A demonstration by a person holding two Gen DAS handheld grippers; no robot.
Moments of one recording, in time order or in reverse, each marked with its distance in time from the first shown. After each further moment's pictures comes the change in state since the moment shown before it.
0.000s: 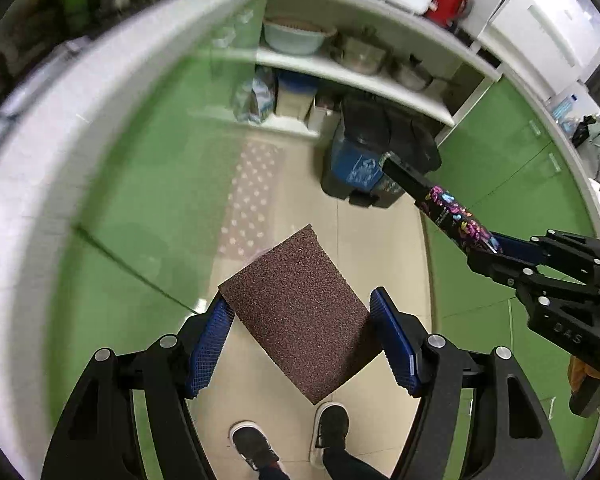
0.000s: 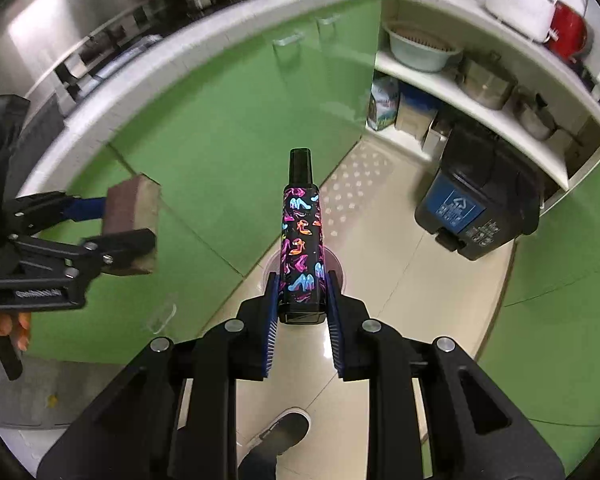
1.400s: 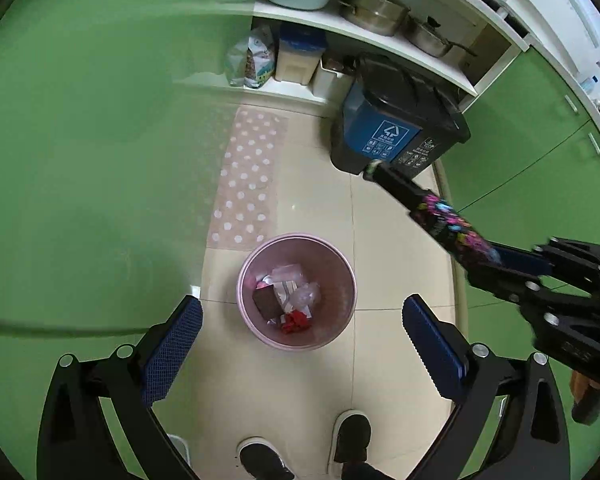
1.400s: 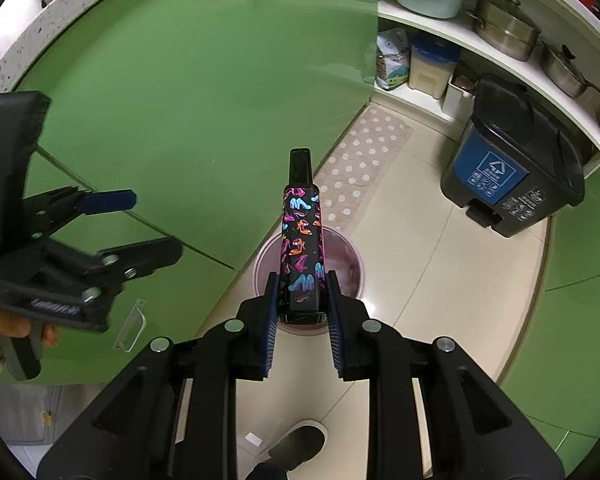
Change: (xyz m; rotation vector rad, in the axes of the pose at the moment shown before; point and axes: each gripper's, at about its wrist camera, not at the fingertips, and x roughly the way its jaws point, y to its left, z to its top) left arm 0.138 0.046 0.005 0.022 0.069 -0.015; right arm 0.154 -0.032 -0.004 0.056 0.073 0.066
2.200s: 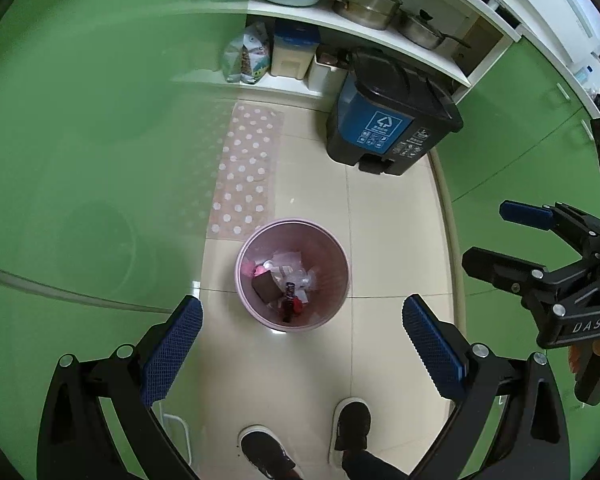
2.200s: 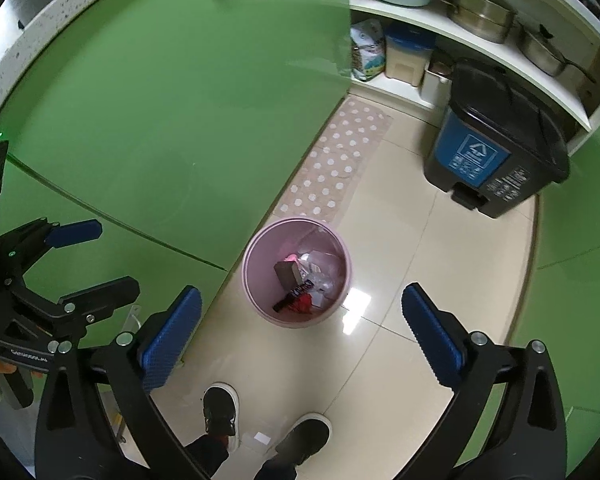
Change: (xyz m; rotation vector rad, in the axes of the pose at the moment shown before) left arm -0.015 -0.014 -0.012 0.023 0.022 0.004; right arm -0.020 -0.013 -0.005 0.091 0.014 -0.054
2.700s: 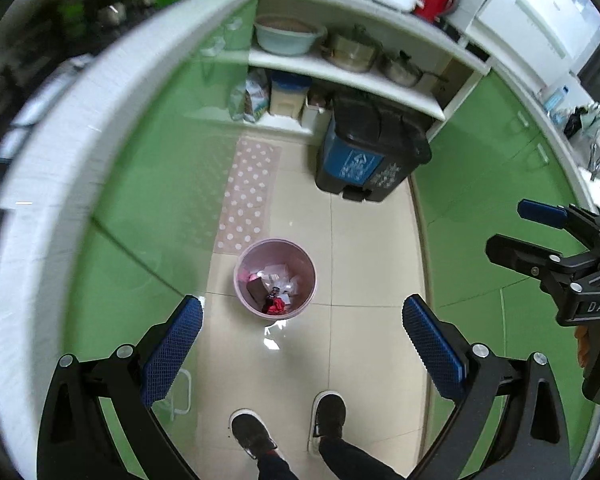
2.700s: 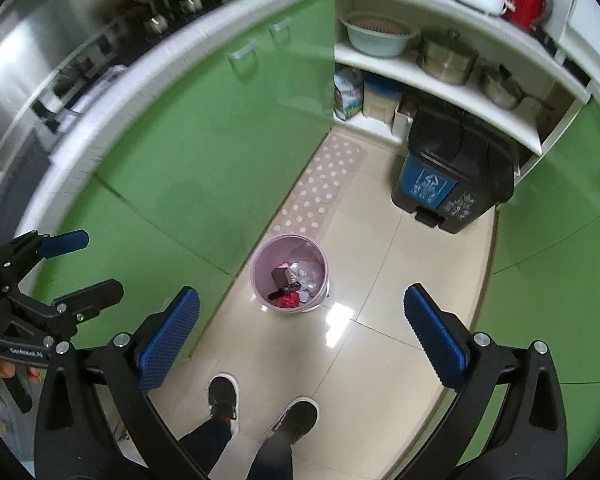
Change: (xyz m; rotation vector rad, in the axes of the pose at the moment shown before) left arm -0.179 -0.058 -0.019 -0.034 -0.101 0.027; right arm -0.202 0.026 -0.013 -0.020 -0.088 -0.046
